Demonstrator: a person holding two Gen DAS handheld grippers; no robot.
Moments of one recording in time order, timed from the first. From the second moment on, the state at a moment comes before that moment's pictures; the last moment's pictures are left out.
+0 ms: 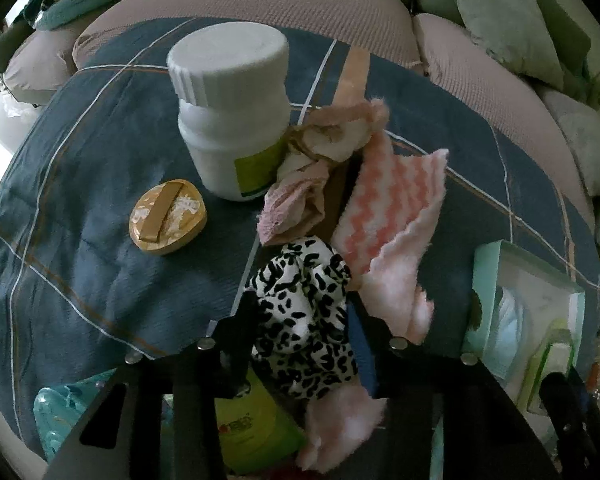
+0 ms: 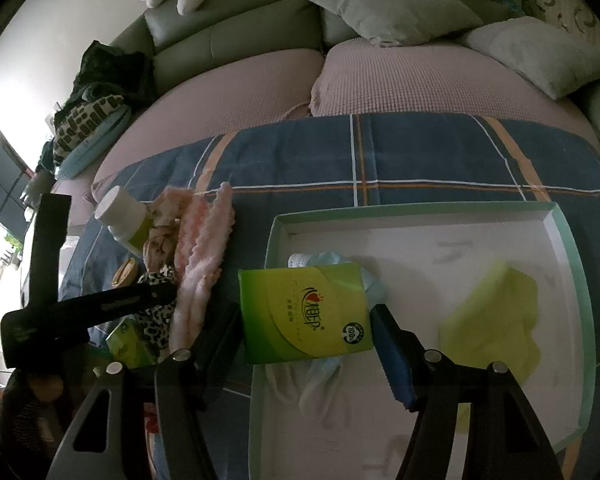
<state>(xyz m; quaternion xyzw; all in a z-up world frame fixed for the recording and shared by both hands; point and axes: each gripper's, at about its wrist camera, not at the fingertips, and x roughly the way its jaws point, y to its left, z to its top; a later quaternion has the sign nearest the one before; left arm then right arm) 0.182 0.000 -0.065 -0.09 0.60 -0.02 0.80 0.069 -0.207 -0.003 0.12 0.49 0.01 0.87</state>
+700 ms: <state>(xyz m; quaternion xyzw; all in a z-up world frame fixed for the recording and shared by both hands) 0.162 0.031 -0.041 -0.11 0.58 -0.01 0.81 0.070 -0.208 -0.005 0.13 0.49 0.01 0.86</state>
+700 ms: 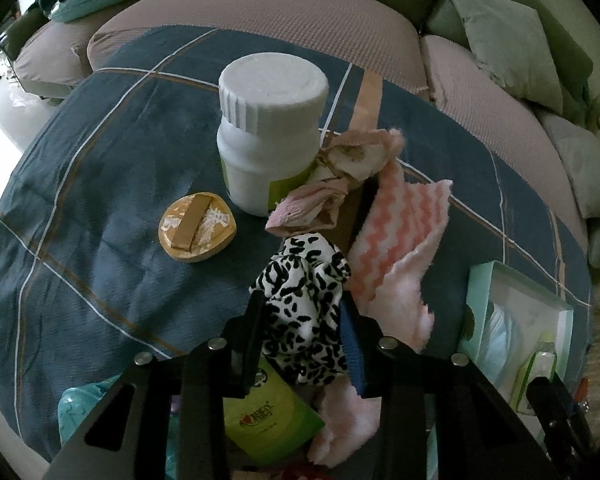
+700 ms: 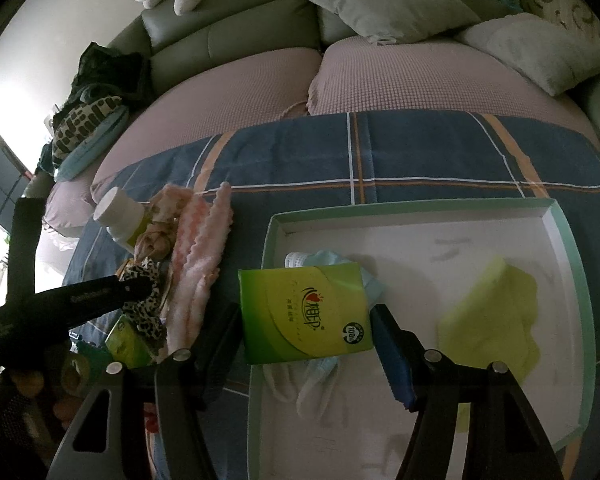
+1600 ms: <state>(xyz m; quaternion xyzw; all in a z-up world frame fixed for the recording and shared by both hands) 0.120 0.019 0.070 -0.11 0.45 -0.05 0.88 0.066 -0.222 0.011 0.14 0.47 -0.01 0.87</state>
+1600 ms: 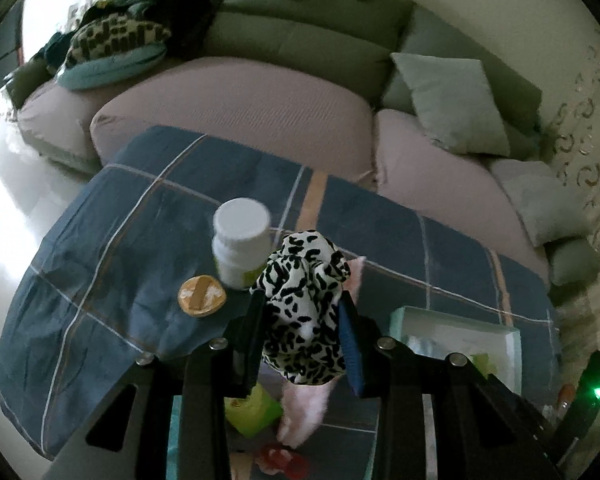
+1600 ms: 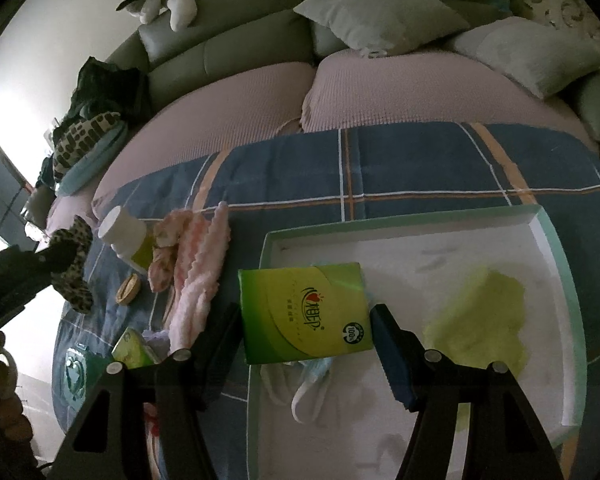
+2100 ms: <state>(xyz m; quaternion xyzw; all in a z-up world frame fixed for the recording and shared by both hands) 0.111 -0.085 0.057 -0.03 0.47 -0.15 0.87 0.039 -0.319 0.015 0.19 0.45 -0.12 0.87</state>
